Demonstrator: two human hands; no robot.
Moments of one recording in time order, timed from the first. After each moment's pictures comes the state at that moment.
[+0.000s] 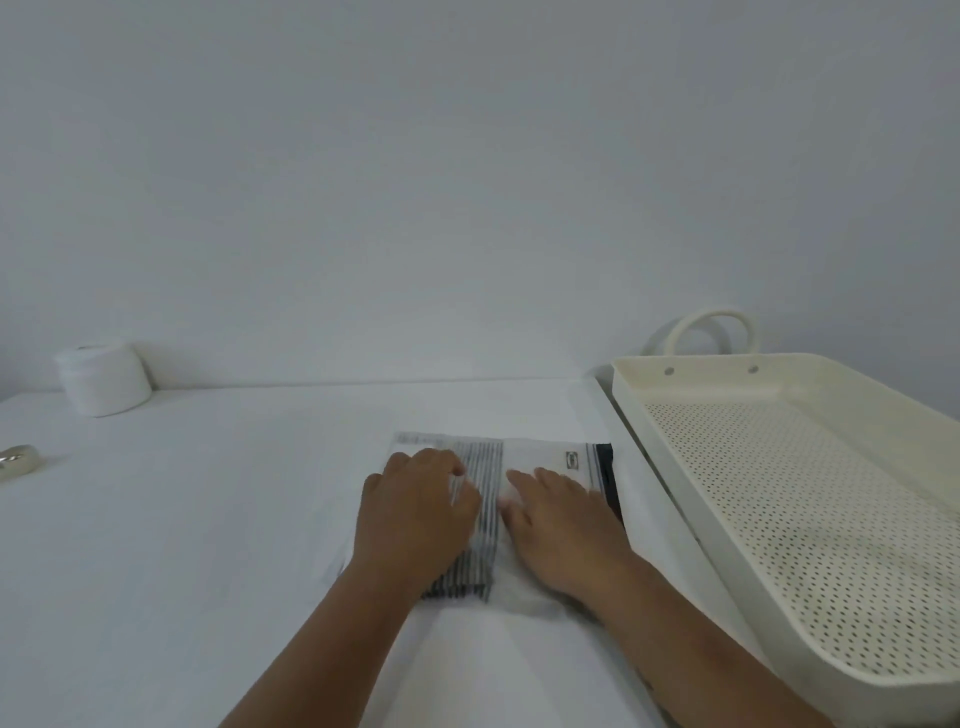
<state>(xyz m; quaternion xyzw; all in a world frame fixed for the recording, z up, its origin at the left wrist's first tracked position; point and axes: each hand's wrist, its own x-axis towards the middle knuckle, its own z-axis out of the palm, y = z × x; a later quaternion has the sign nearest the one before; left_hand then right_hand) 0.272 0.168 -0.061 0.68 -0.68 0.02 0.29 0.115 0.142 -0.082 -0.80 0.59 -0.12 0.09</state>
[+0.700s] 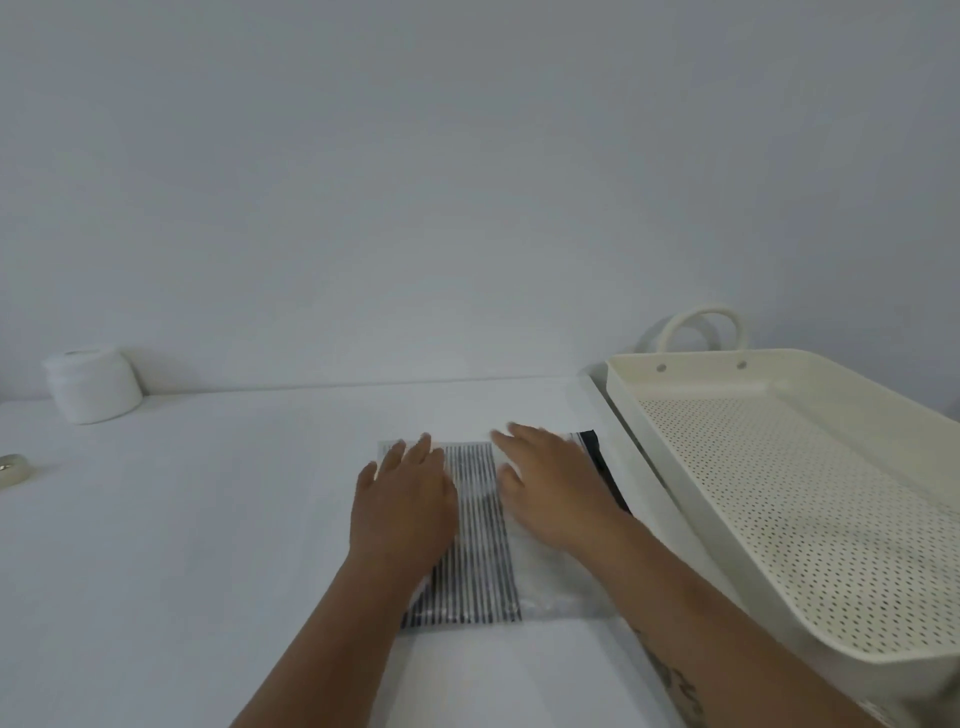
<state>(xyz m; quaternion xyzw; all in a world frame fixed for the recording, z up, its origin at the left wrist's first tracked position) 0.287 0.155 -0.070 0.70 -0.69 0.05 0.19 0.125 0.125 -0.058 -0.82 0.53 -0.19 0.06</state>
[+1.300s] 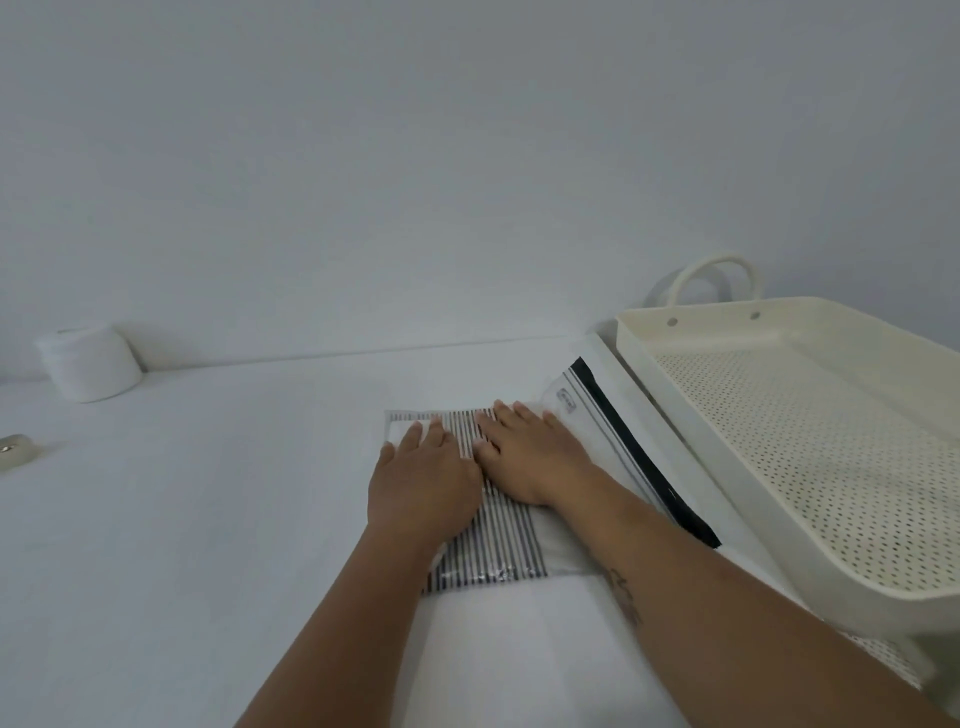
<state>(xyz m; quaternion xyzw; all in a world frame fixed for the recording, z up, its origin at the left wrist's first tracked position) 0.289 0.149 -0.079 0.70 -0.71 -0.02 0.06 0.158 0.088 -0.096 -0.83 0.55 -0.07 0.08</state>
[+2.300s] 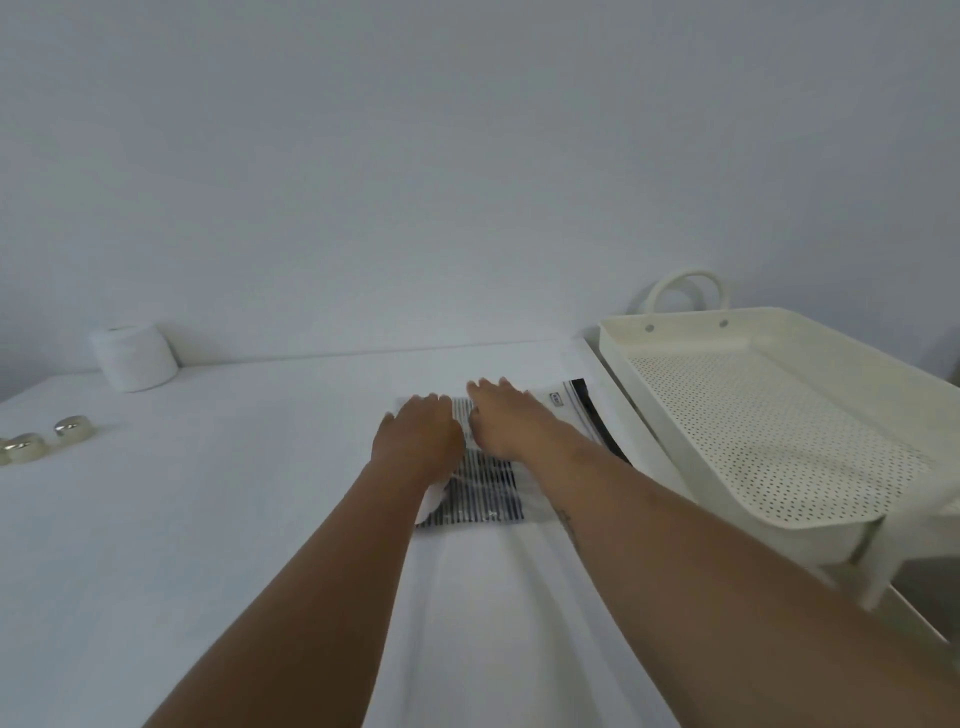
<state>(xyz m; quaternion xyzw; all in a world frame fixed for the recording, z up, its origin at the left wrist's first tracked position) 0.284 0.170 -0.037 0.71 -0.70 -0.04 0.09 0.170 0.137 -0.034 -0.82 0.56 -0.08 0.09</state>
